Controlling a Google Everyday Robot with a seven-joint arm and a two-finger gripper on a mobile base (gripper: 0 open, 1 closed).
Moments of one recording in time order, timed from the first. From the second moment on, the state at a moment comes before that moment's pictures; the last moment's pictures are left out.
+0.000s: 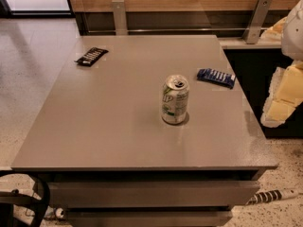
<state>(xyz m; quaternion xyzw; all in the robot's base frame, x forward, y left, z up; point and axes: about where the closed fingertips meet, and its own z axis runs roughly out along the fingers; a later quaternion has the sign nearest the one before) 0.438 -0.214 0.985 -0.60 0.78 -0.04 0.17</state>
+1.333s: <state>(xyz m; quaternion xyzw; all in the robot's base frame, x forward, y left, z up) 0.541 -0.262 0.962 -0.53 0.79 0.02 0.31</state>
